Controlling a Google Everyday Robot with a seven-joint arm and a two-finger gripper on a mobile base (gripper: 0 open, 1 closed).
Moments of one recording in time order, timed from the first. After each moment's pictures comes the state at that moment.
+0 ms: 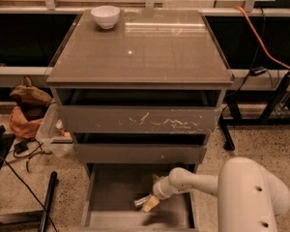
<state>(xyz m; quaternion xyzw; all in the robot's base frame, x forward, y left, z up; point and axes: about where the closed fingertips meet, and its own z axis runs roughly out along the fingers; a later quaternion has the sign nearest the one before) 0.564 -0.033 0.196 -0.54 0.78 0.21 0.23</state>
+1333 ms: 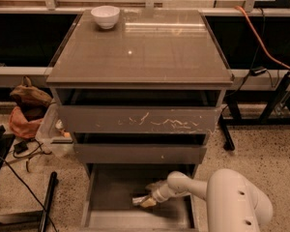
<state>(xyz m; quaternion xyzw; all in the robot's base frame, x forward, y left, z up) 0.574 -0.025 0.128 -0.54 0.77 0.24 0.23</state>
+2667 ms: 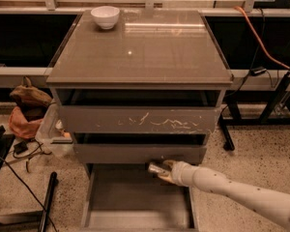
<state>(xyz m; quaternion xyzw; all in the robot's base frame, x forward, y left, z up) 0.612 -0.109 0.346 -0.52 0.74 0.08 0.41</state>
